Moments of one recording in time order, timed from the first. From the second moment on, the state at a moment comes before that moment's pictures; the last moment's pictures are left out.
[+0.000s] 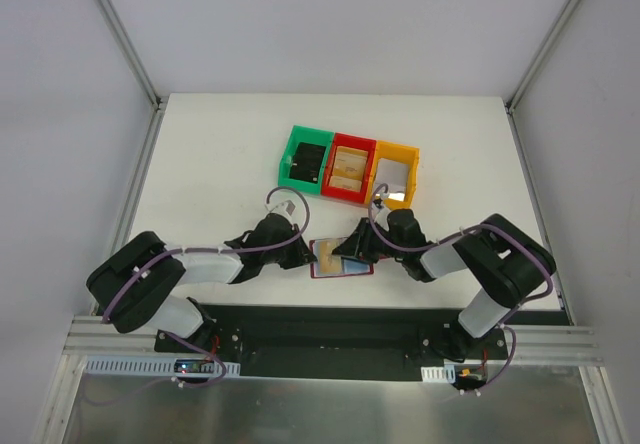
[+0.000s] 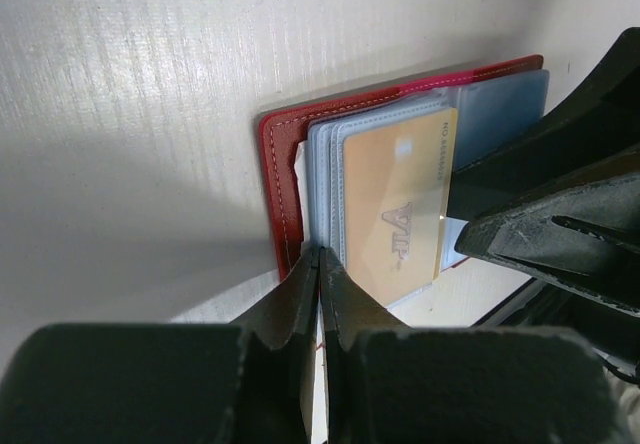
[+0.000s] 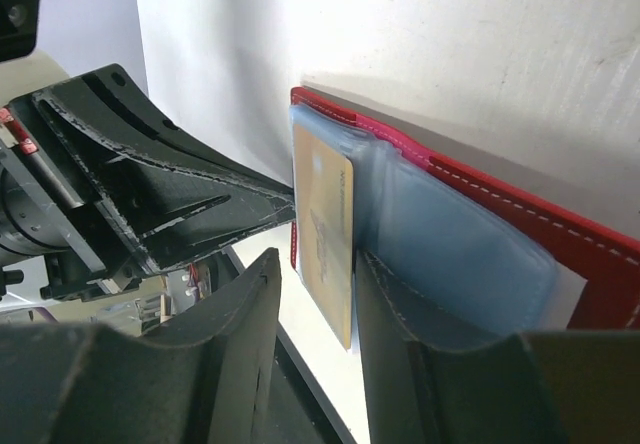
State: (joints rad) left arm -0.78 1.43 0.41 0.28 0.12 -0.97; right arm 0.66 1.64 0.38 0.76 -0.50 1.04
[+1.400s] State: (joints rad) left arm -0.78 1.48 0.45 0.29 0.15 -0.92; right arm 0.67 1.62 0.40 0.88 -0.53 1.01
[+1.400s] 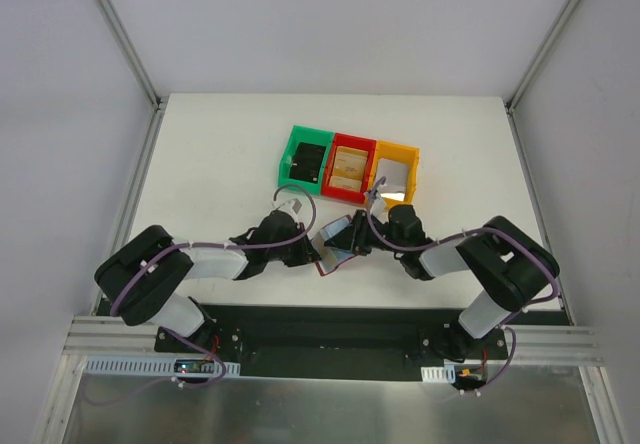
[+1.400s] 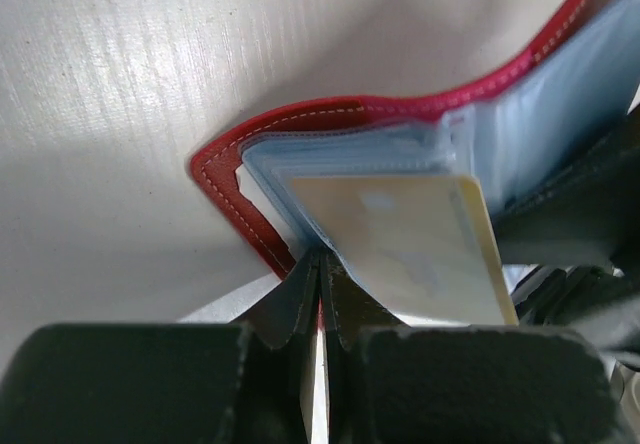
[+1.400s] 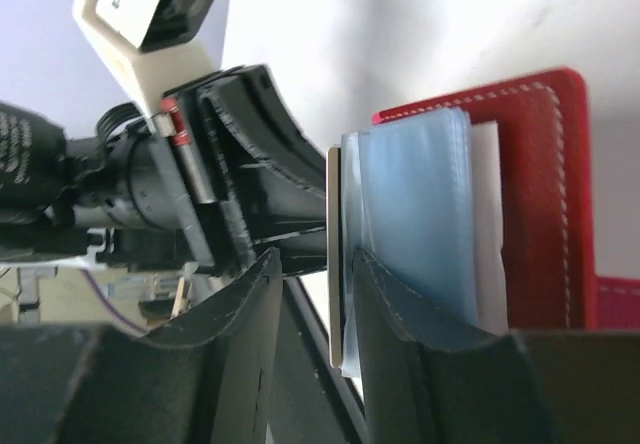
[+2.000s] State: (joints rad) left arm -0.79 1.48 0.43 0.34 0.15 -0.94; right arm 0.72 1.62 0.43 0.85 -0.72 1.01
